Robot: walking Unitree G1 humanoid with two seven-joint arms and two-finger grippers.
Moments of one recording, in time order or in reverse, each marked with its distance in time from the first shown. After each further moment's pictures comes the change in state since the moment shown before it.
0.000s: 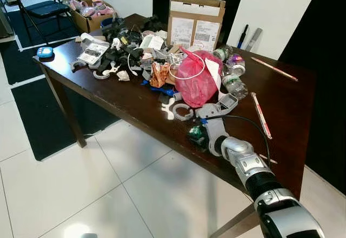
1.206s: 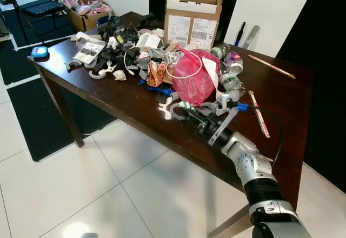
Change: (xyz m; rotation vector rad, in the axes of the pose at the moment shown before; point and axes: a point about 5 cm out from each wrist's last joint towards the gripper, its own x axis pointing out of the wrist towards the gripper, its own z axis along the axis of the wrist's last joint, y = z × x) left arm 0.000 0.000 0.002 0.008 -0.002 -0.002; right arm -0.028 0.002 0.054 0.618 -0.711 0.351
